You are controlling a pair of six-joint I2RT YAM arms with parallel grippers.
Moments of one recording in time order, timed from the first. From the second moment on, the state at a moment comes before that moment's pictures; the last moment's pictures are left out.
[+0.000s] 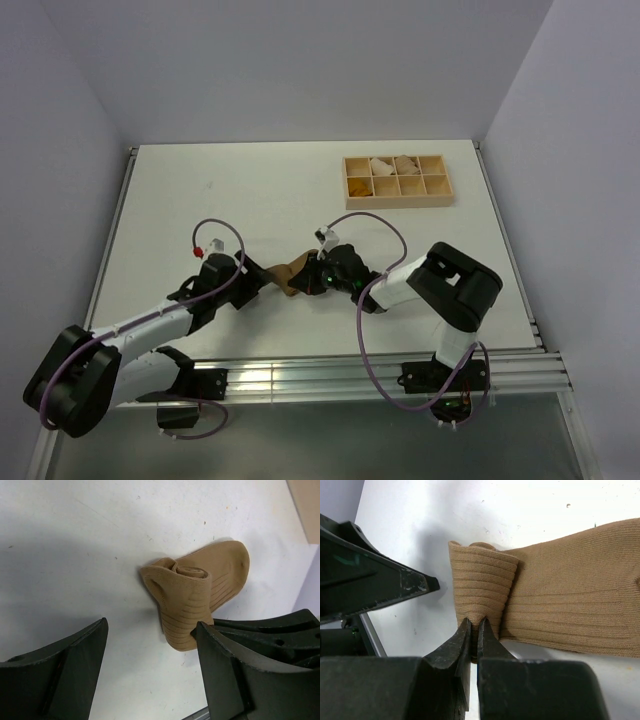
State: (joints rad) left arm -0.54 1.12 0.35 0.06 -0.02 -1.14; right arm 0.84 1.76 0.58 0.74 -0.17 0.72
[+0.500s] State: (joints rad) left arm -0.54 1.30 0.24 0.51 0.06 -1.24; right arm 0.84 1.77 0.60 0.74 -0.19 0.76
